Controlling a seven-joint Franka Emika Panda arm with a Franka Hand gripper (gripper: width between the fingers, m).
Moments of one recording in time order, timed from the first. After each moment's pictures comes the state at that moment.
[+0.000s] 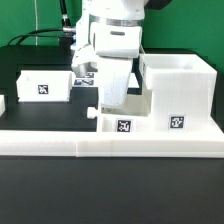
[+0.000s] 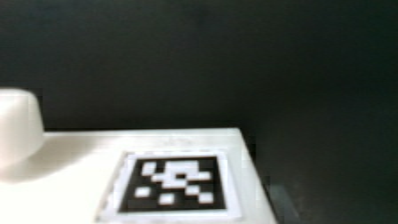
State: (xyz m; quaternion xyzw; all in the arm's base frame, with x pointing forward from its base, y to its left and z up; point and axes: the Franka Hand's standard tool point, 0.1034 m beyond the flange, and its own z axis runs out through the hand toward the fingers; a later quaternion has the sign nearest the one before) arm 0.533 -0.004 0.014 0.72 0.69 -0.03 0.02
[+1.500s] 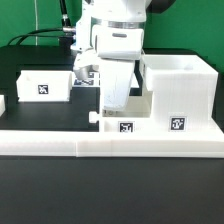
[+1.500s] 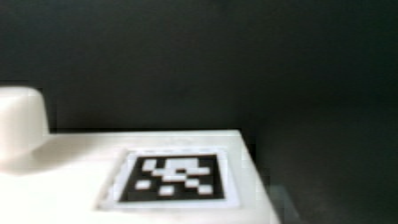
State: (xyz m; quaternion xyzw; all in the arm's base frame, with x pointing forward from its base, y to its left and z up) arm 0.538 0.000 0.010 0.72 0.69 -0.02 0.02
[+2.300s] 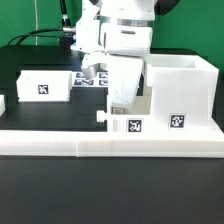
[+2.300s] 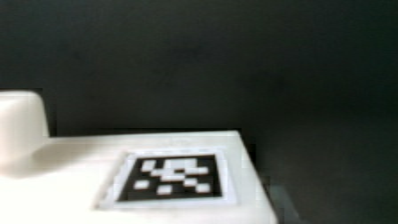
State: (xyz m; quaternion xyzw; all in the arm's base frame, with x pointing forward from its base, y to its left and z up) arm 0.541 0.012 0.011 0.73 0.69 0.00 0.04
